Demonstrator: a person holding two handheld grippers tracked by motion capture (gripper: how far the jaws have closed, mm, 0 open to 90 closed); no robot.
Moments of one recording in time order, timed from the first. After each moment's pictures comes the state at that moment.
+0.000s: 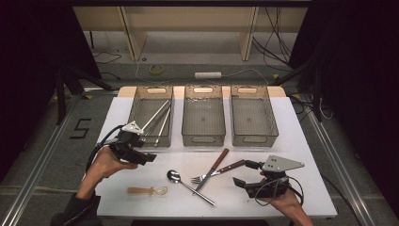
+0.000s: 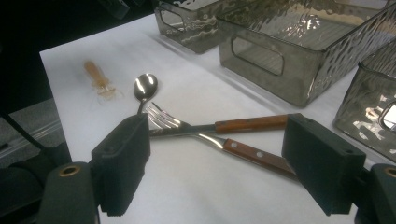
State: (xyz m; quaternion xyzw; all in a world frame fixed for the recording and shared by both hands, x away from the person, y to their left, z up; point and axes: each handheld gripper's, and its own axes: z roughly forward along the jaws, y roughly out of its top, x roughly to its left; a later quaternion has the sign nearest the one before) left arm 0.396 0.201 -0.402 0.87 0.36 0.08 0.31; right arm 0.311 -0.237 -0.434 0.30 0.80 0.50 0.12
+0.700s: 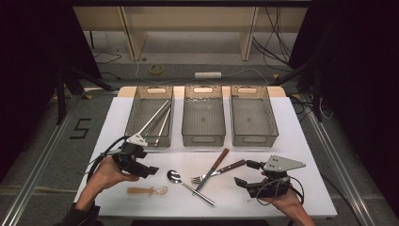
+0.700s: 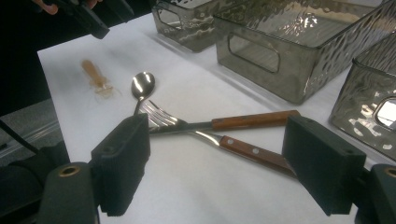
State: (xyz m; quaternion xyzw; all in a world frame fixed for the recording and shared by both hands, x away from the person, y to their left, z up) left arm 0.372 0.193 -0.418 0.89 0.35 0.06 0.29; right arm 0.312 -0.241 -0.435 0.30 0.80 0.50 0.12
